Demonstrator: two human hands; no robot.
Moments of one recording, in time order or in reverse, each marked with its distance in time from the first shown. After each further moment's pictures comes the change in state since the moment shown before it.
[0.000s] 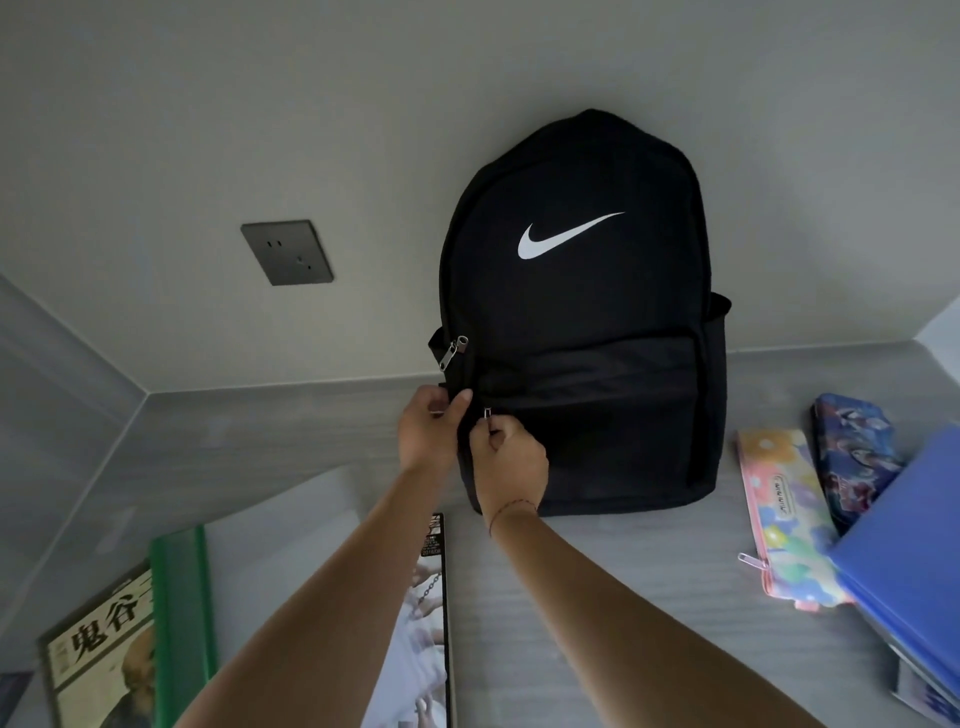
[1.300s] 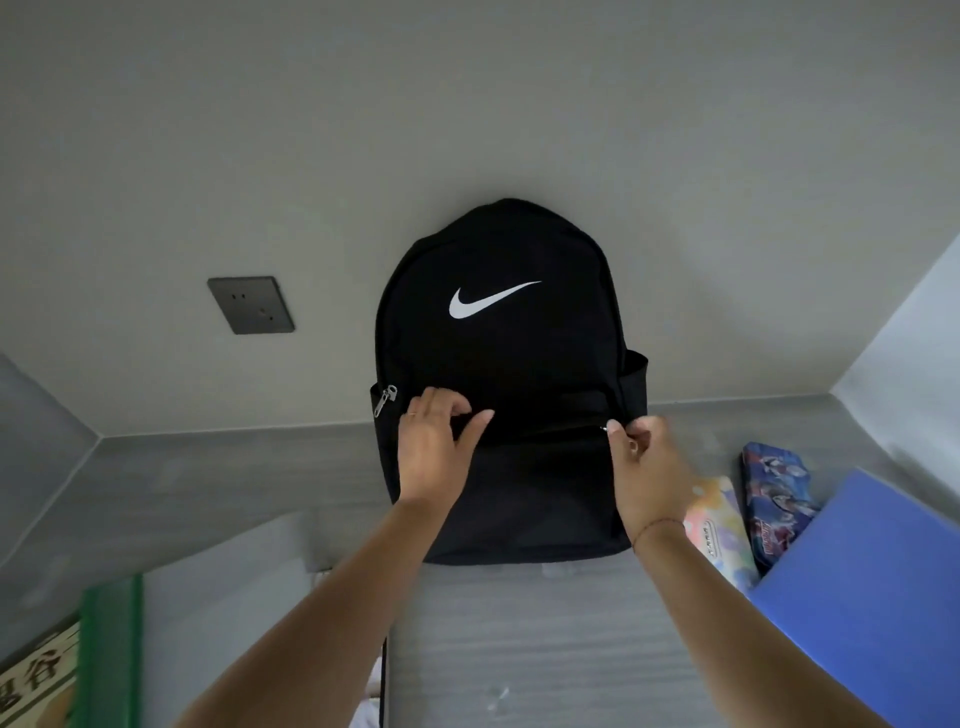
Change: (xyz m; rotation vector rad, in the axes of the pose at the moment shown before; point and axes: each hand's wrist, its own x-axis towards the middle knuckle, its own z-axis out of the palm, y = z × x) left_hand -0.032 0.055 0.035 0.311 0.103 0.678; right_hand 0.069 0.055 -0.183 -0.096 0.257 -0.107
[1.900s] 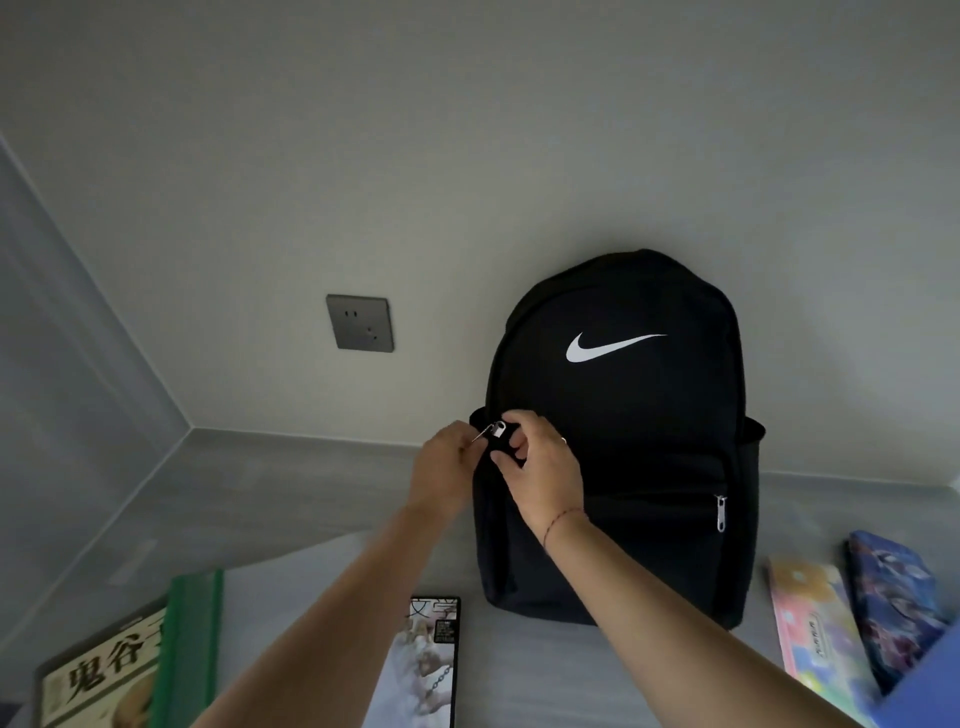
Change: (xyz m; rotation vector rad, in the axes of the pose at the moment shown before) left_hand 0.030 -0.083 -0.052 -0.145 -0.193 -0.320; right_hand -0.046 -0.135 0.131 -0.007 -0.387 -0.476
